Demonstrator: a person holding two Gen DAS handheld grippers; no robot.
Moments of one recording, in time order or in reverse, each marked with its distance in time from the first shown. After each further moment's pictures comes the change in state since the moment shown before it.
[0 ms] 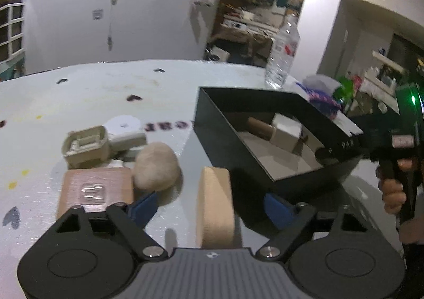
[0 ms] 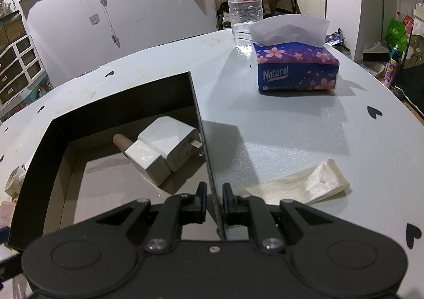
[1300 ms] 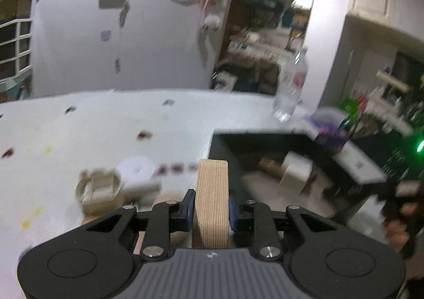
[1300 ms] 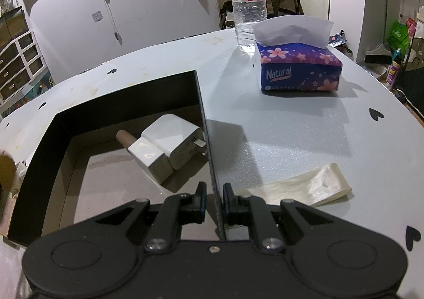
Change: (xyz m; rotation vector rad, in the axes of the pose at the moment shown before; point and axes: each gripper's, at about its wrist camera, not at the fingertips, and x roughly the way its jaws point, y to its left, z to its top) left arm -0.012 0.013 0.041 -0.025 -0.128 0.012; right arm 0.000 0.002 -0.001 -0.015 0.004 0.003
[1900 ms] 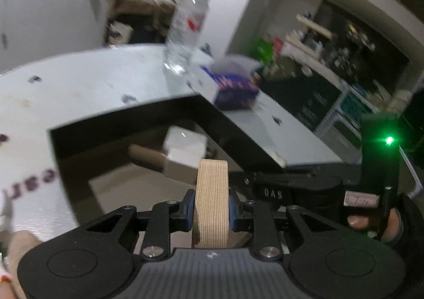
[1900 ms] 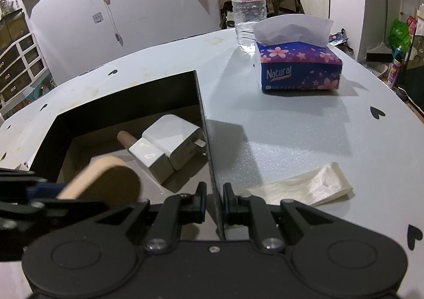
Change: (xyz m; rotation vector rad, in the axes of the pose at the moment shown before) left arm 0.107 -0.076 0.025 0.147 0.315 -0.416; right arm 0.000 -0.002 0.000 0.006 0.001 0.010
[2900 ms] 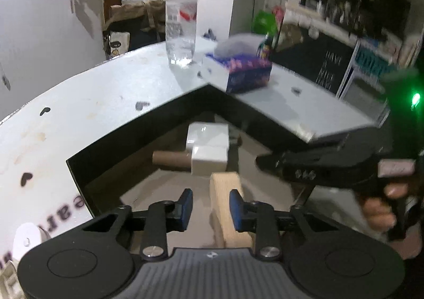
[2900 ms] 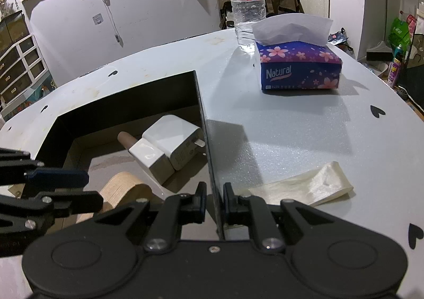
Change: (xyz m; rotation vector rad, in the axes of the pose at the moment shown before) left arm 0.001 -0.013 0.007 0.224 0.062 0.174; right arm 0.000 -0.001 0.000 0.004 0.000 0.003
